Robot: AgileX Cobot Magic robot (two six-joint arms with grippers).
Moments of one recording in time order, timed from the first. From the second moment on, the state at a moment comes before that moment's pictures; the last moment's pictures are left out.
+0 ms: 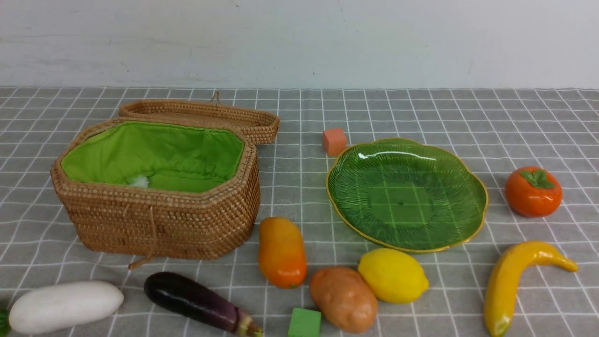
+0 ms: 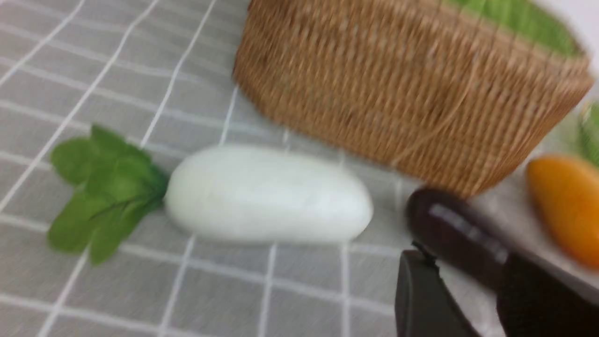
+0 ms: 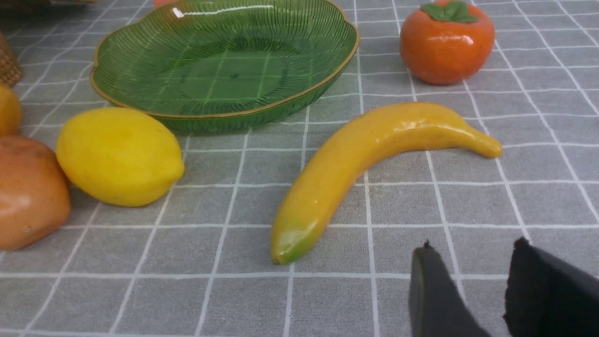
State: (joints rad) right arm 0.06 -0.01 0.02 0.07 0.39 0.00; left arm -0.05 -0.02 0.03 -0.08 0.28 -0.34
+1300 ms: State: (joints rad) right arm 0.31 0.39 -0.74 0.48 1.15 -0.25; left arm -0.05 0.93 -0.70 -0.34 1.05 0.67
